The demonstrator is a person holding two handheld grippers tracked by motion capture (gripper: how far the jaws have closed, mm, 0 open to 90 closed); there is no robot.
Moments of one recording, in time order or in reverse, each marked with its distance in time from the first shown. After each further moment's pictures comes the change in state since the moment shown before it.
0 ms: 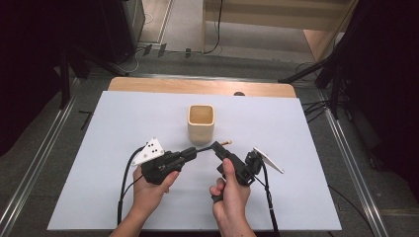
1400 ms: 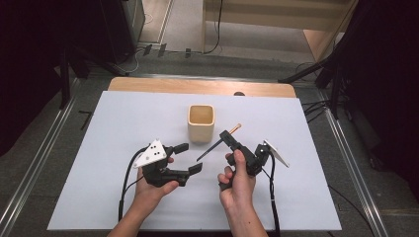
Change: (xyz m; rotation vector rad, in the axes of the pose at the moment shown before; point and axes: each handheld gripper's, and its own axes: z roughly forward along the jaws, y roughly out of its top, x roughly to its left) left arm 0.000 0.000 -0.002 0.024 -0.052 0.049; right arm -0.009 0.032 0.001 -0.064 0.244 -0.029
